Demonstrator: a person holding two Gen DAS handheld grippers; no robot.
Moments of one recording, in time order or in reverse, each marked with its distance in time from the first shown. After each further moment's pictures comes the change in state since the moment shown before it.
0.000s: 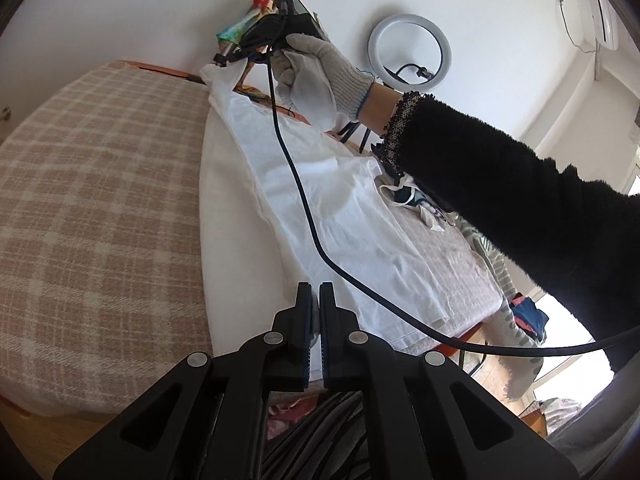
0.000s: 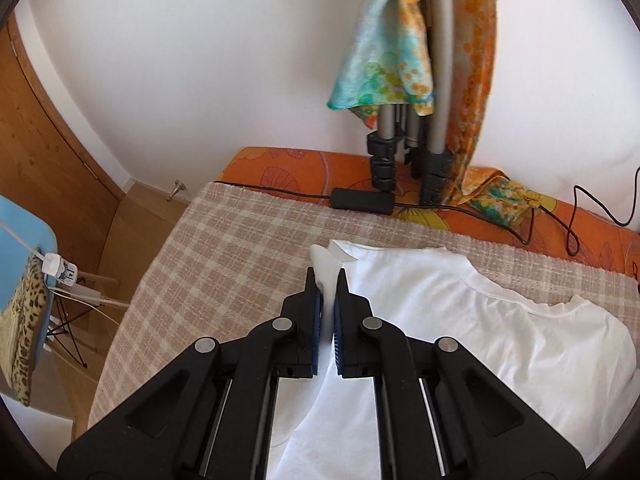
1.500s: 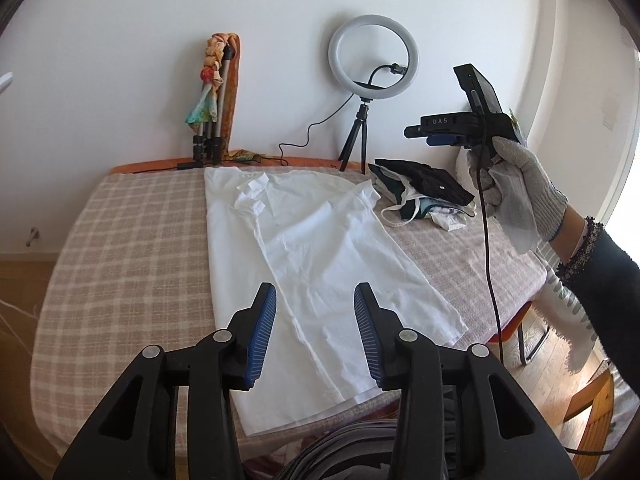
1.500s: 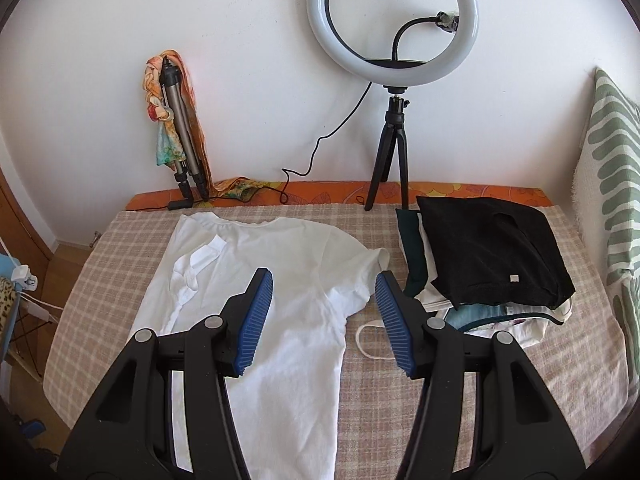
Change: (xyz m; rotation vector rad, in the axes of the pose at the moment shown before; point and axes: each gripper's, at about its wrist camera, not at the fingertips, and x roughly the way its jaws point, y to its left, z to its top) left arm -0.023 -0.100 0.058 0.291 -0.051 0.228; right arm -0.309 -0.138 -0.170 0.137 -0.245 -0.387
